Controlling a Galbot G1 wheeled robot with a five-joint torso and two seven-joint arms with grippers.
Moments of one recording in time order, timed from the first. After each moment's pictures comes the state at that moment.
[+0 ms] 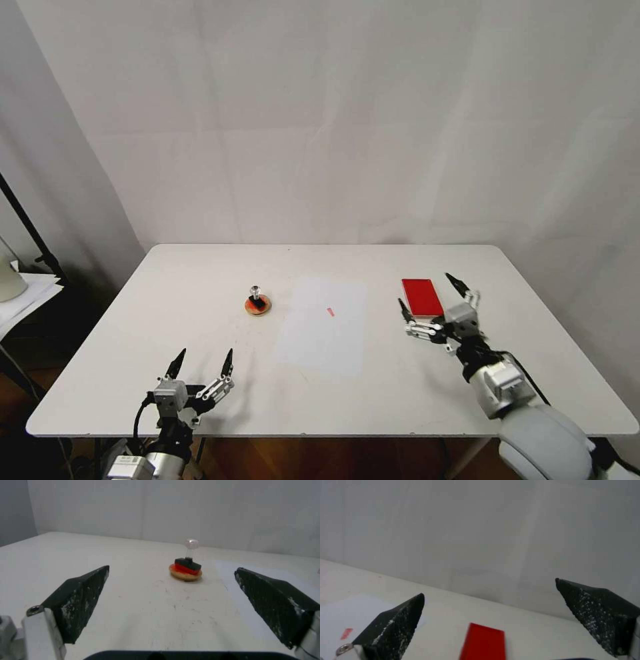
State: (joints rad) left arm 1.66 -1.23 -0.53 -2.09 -0.38 -0.22 -0.07; right arm -1.46 0.87 0.41 2.22 0.25 -0.07 0.39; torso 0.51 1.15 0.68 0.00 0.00
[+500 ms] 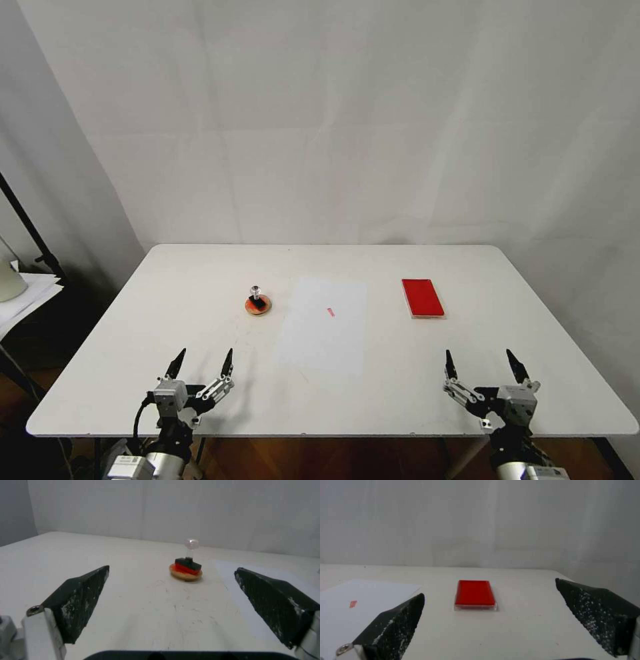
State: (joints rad) left arm 1.66 -1.23 -0.53 -2.09 -0.38 -0.22 -0.07; right arm -1.75 1.16 0.45 2.23 0.09 0.11 0.38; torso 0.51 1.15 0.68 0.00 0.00
